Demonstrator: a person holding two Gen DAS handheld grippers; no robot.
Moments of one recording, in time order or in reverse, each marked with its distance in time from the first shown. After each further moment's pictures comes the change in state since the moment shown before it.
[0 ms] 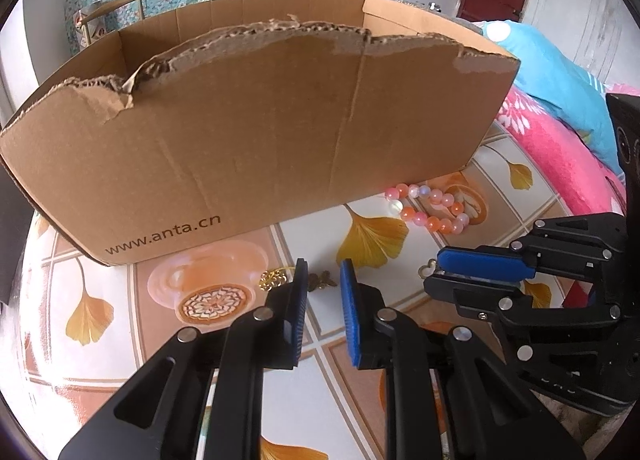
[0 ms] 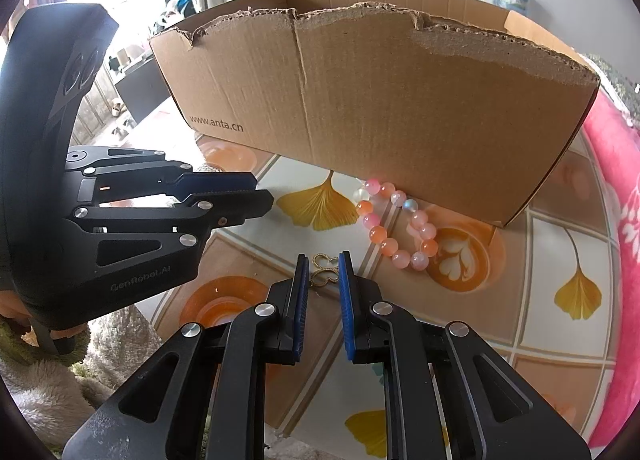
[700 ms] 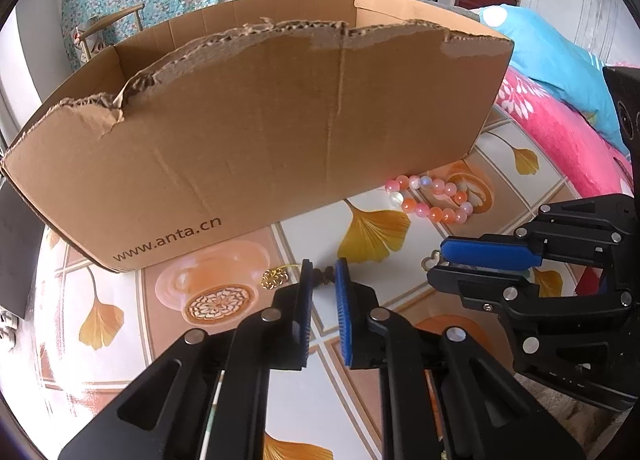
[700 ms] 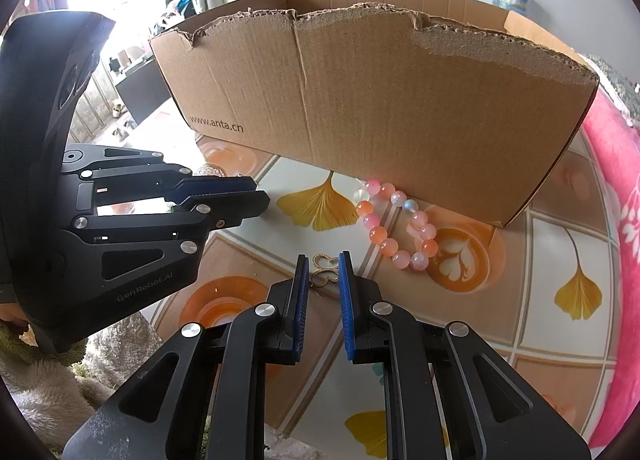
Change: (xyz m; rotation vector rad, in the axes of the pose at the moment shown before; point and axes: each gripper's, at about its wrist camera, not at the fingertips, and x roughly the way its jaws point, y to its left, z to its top) left arm 0.002 -0.012 -0.001 0.056 0.000 0.045; right arm 0.000 0.000 0.000 -0.001 -0.001 -0.001
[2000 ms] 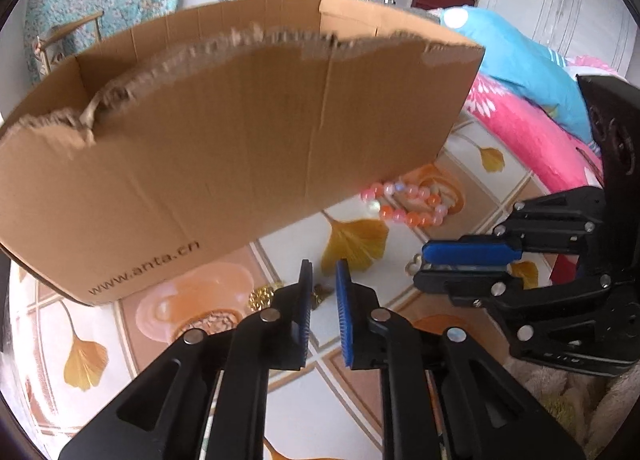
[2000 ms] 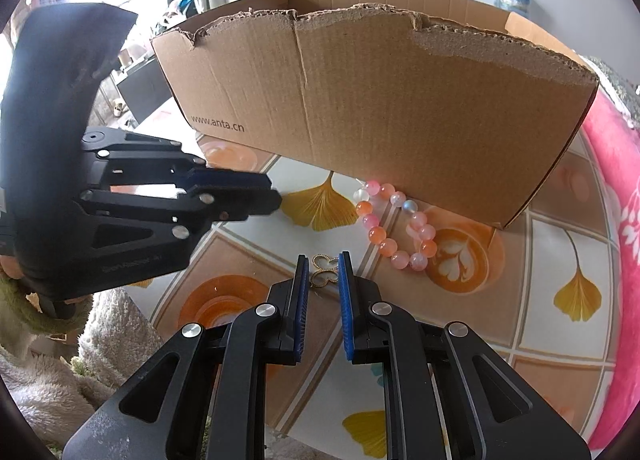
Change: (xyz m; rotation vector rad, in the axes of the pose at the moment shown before) left arm 0.000 0.016 0.002 0.072 -0.013 -0.167; right arm 0.004 0.001 0.005 -0.001 -0.002 -0.001
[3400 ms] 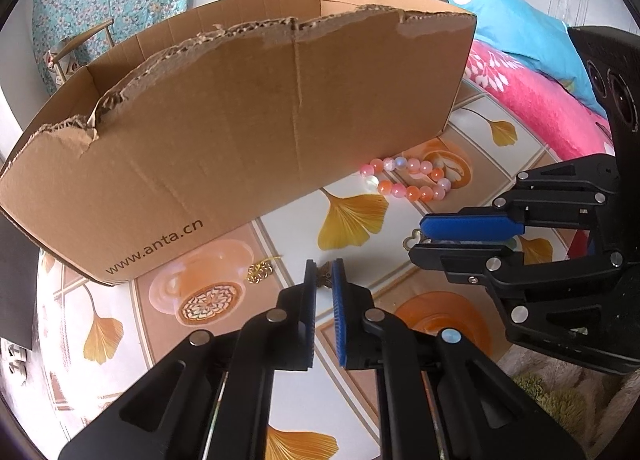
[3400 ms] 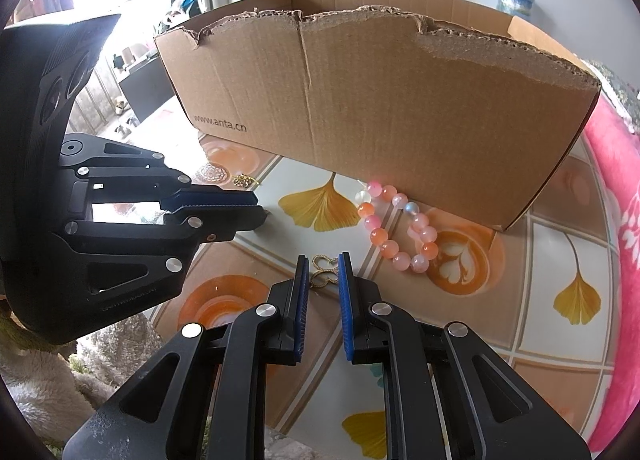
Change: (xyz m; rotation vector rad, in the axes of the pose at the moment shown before) left arm -0.001 -0.022 -0.005 0.035 0.048 0.126; right arm -0.001 0.002 -0.002 -0.009 -0.007 -0.004
